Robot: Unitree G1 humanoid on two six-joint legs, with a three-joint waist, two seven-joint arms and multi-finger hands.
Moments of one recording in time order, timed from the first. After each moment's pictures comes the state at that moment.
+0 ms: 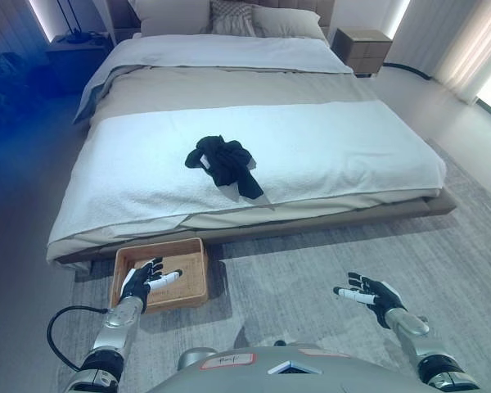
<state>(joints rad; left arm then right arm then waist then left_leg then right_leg) 0.09 0.39 -0.08 0.81 -0.20 -0.04 -0.01 0.11 -0.46 0.07 0.90 0.15 -0.05 0.19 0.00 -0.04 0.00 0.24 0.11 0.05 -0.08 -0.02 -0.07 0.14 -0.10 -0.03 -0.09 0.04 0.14</state>
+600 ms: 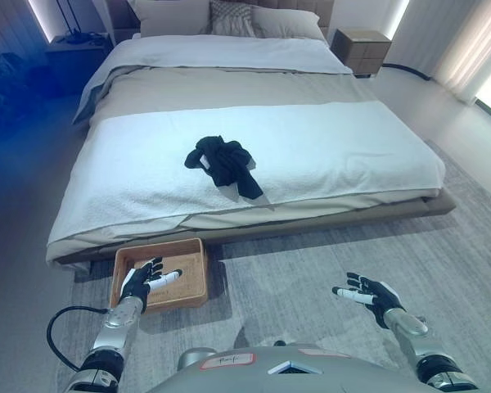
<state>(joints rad) 0.09 0.39 -0.08 0.81 -0.21 -0.04 -0.01 0.11 -0.46 0.07 0.90 0.15 -0.05 0.19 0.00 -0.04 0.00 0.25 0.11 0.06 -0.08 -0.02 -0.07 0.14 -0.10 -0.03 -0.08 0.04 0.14</state>
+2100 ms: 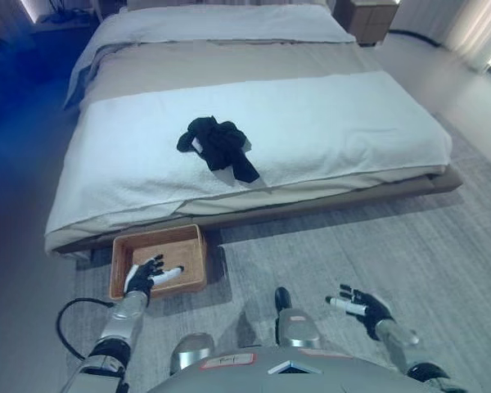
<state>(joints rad) 0.00 0.36 -0.13 0.93 -0.21 -0.06 0.05 0.12 -0.42 0.08 0.94 0.20 -0.06 0.18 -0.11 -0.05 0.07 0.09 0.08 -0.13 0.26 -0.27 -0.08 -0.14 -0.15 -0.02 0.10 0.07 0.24</state>
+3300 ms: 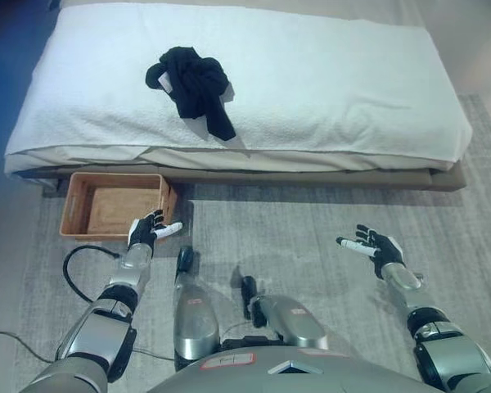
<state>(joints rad) -0.31 0.40 -0.27 1.09 -0.37 -0.07 0.12 -0.19 -0.47 0.16 1.07 0.32 -0.13 0.03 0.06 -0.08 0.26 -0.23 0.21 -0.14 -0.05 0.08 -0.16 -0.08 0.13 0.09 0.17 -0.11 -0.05</state>
